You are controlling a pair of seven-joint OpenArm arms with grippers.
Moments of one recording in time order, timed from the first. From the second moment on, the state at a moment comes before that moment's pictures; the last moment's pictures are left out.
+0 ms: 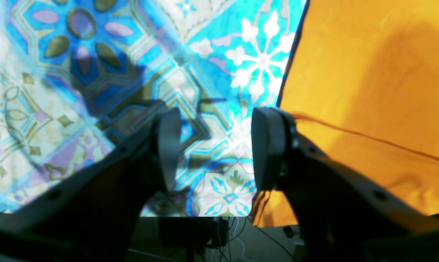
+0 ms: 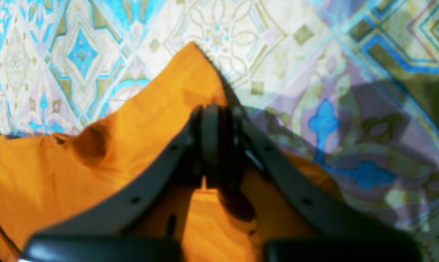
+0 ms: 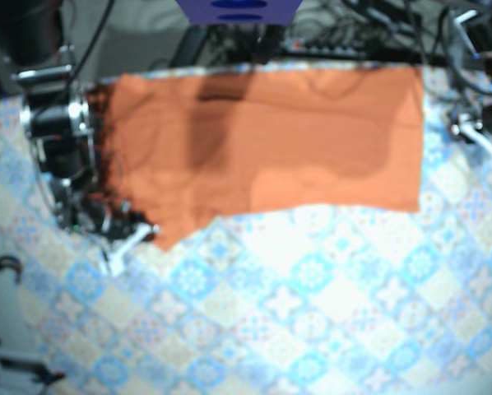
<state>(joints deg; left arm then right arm) 9.4 -29.3 -38.8 71.6 -36.6 -31.2 68.9 33.7 15.7 -11.4 21.4 34.9 29.5 -29.2</state>
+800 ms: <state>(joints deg) -13.0 -26.8 -39.0 41.7 -36.2 -30.9 62.9 33.7 15.8 -17.0 21.7 35.3 29.8 -27.4</state>
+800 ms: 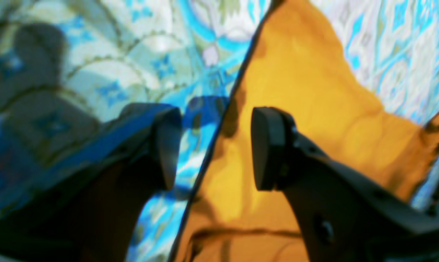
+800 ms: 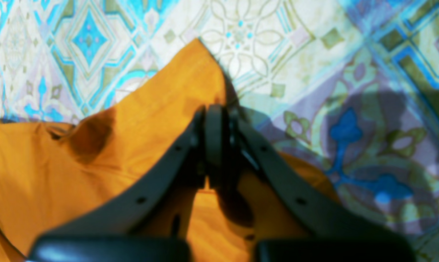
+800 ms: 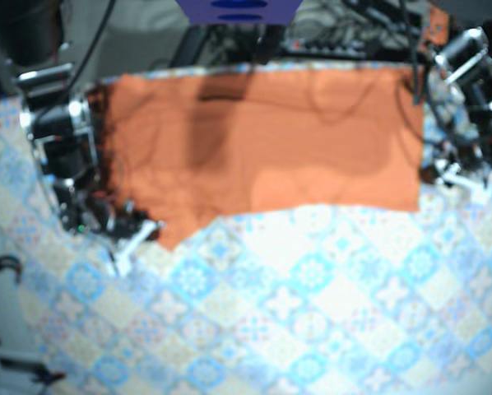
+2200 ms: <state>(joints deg) -26.7 -26.2 -39.0 21.2 -34.5 -27.0 44.9 33.4 15.9 -17.0 21.8 35.3 29.8 -27.2</state>
